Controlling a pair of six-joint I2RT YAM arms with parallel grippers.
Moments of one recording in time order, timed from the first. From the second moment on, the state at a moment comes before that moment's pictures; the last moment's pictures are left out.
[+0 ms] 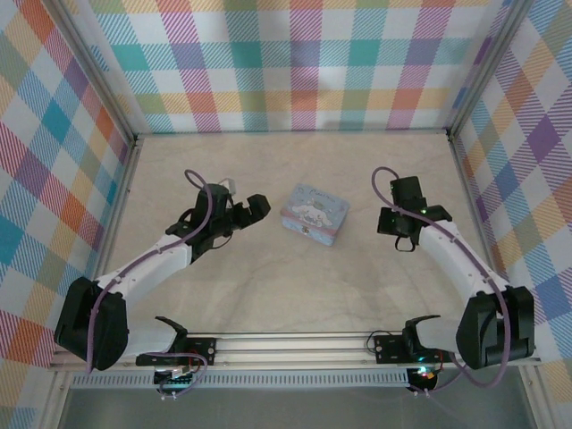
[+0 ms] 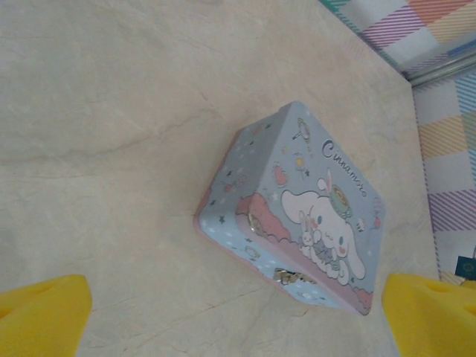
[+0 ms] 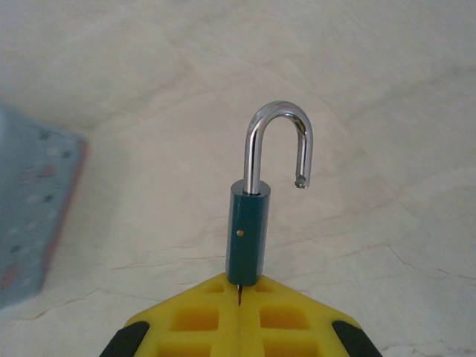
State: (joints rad) left arm -0.45 1.28 0.79 -0.13 0.13 -0.81; right arm 0.21 1.27 0.90 -0.69 0.14 0.33
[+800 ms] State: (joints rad) left arm -0.45 1.25 0.72 -0.16 0.07 -0.80; right arm 0.19 1.65 0.95 -0.65 0.12 0.37
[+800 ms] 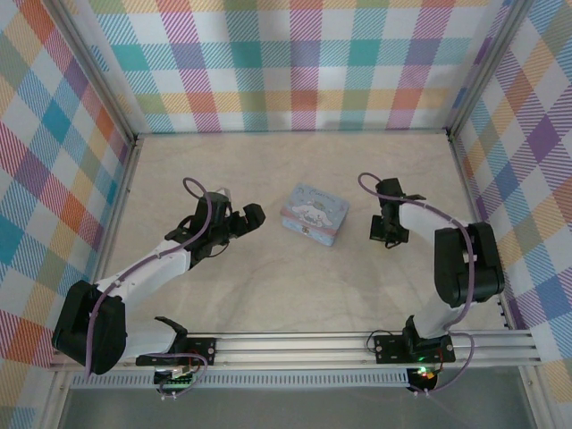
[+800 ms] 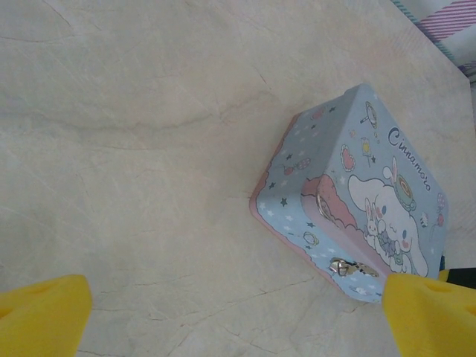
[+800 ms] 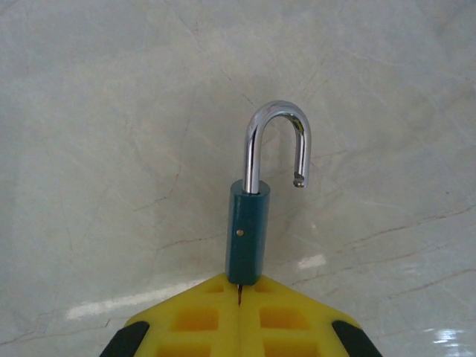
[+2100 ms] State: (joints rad) left arm -0.39 1.06 0.59 -0.13 -0.58 -0.38; right arm 0.19 1.09 0.46 0.02 0.31 0.20
